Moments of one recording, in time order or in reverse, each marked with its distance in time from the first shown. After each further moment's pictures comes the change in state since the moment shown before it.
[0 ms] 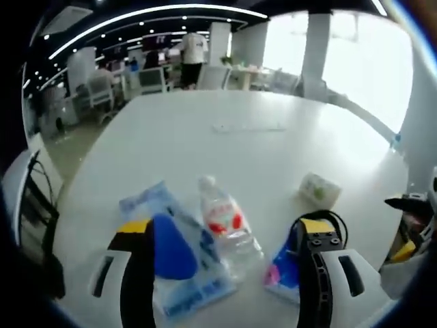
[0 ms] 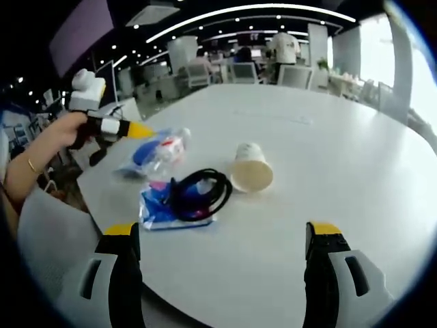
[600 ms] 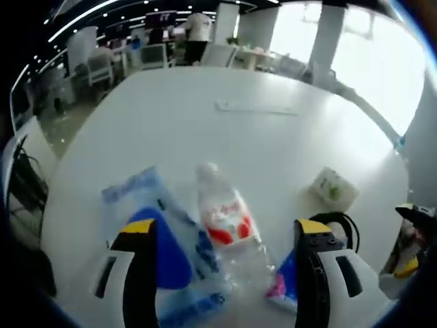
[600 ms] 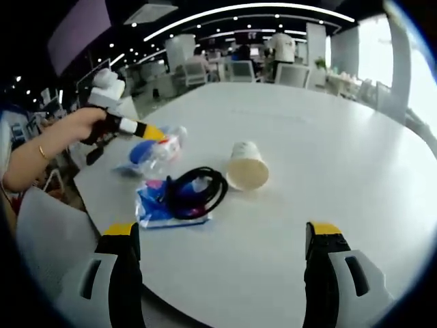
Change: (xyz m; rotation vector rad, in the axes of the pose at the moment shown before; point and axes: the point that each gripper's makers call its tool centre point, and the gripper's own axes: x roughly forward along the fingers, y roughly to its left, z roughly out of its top) left arm 0.037 0.005 -0.015 -0.074 0.137 0.000; right arm -0.001 -0.002 -0.002 0.000 0.007 -0.020
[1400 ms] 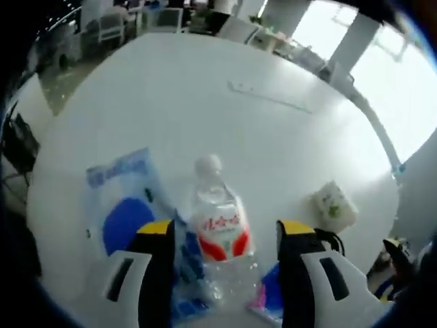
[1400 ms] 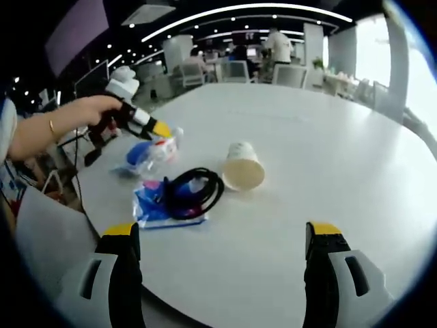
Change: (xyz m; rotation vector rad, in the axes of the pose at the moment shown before) left arm 0.020 -0.004 -0.001 -0.162 0.186 -0.009; right arm -0.004 -0.005 0.000 0.008 -0.001 -0.015
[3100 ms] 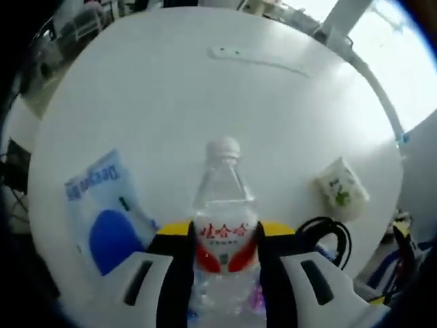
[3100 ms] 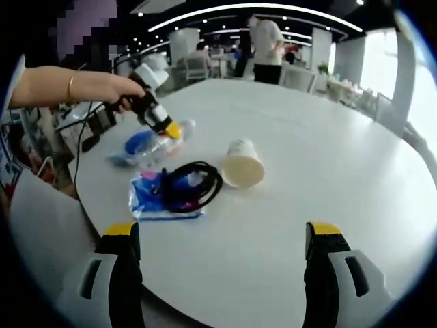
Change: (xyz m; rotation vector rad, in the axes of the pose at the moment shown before) left arm 0.023 -0.021 -0.006 0.075 0.184 -0.033; right arm 0.000 0.000 -0.003 -0.087 0.032 -0.021
